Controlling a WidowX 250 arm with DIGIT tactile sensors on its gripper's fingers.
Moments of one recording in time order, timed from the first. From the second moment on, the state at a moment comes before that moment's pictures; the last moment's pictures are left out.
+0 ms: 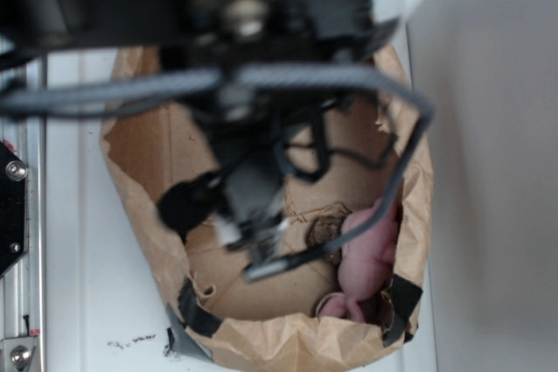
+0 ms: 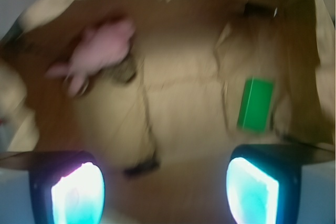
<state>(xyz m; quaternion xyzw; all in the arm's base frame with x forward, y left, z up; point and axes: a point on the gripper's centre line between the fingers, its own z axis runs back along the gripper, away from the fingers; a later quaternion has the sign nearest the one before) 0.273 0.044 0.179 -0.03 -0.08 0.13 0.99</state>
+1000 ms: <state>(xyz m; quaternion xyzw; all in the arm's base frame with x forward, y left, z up) 0.278 0.093 0.094 -0.01 -0.07 0.13 0.99</state>
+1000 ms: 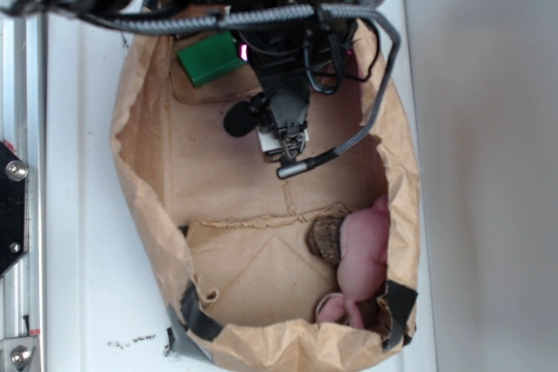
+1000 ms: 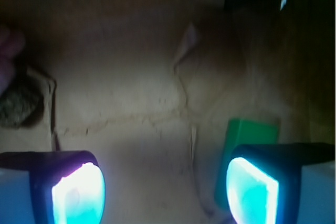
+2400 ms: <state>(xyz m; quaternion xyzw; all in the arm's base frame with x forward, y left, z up) 0.270 0.112 0.089 -0.02 -0.04 0.16 0.99</state>
